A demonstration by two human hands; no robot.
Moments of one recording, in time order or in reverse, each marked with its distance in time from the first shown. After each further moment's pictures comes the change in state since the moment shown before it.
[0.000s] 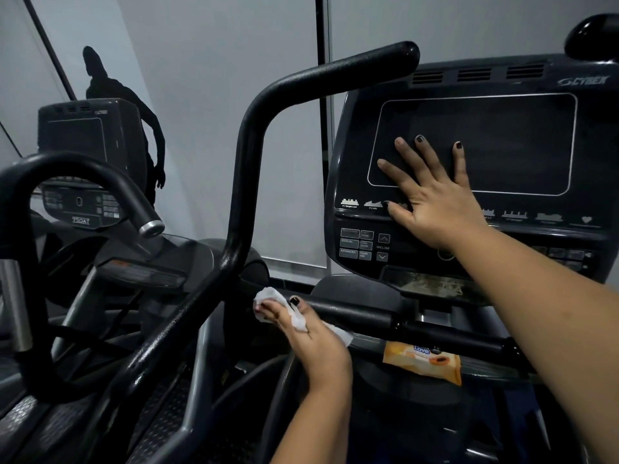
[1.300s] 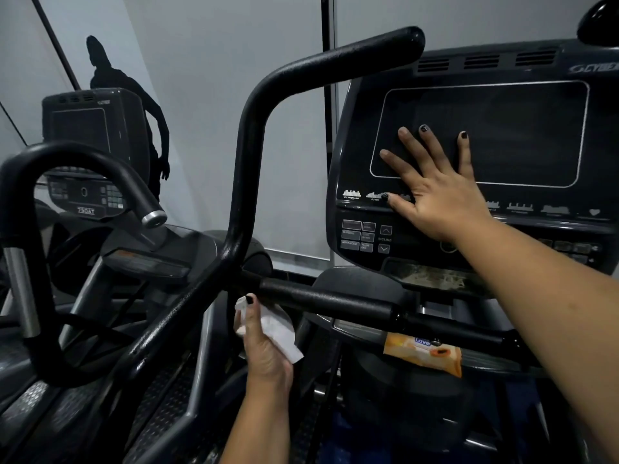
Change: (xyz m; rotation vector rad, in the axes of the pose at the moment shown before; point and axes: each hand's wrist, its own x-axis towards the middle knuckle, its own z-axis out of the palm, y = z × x) left_hand 0.075 -0.052 -0.061 -0.748 -0.295 -0.349; right_hand 0.001 0.001 -0.001 -0.007 -0.014 -0.002
